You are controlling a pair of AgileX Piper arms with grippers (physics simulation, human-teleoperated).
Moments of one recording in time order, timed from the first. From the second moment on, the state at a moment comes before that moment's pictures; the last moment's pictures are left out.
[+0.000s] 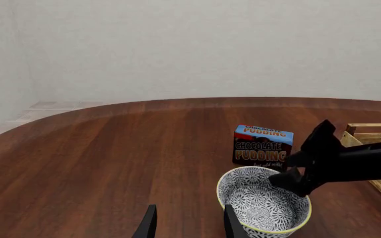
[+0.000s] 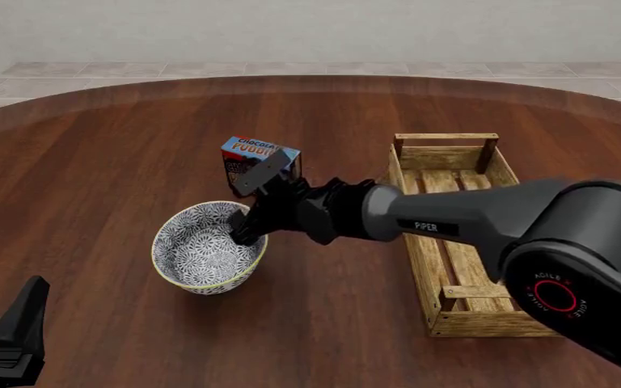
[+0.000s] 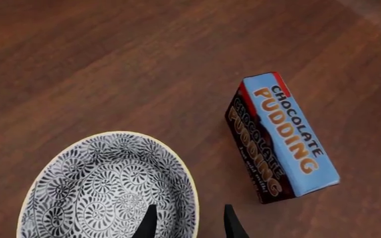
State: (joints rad) left arm 0.00 0.00 0.00 0.00 0.00; right arm 0.76 2.12 -1.45 0.02 -0.13
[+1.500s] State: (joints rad) left arm 0.00 0.00 0.00 0.00 0.00; right arm 0.77 2.18 -1.48 0.00 -0.10
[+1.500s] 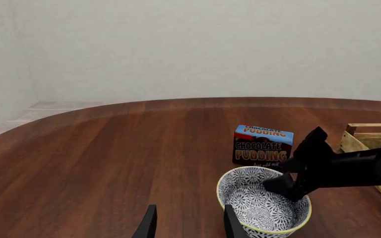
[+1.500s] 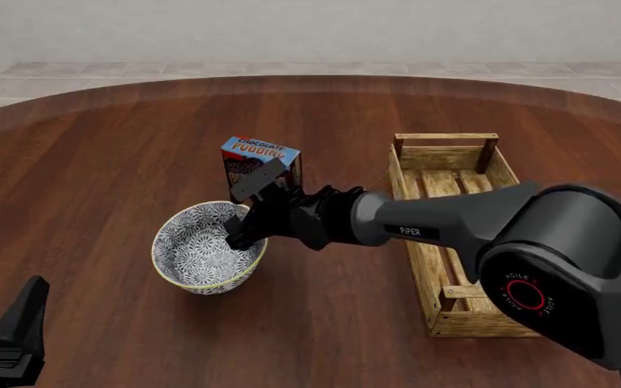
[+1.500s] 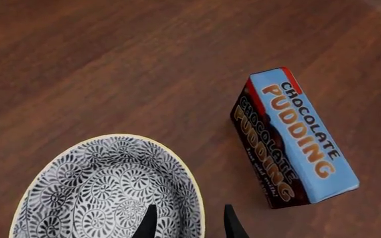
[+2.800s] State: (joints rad) left arm 0.00 0.00 0.00 0.00 0.00; right arm 0.83 2.04 -1.33 -0.10 0.00
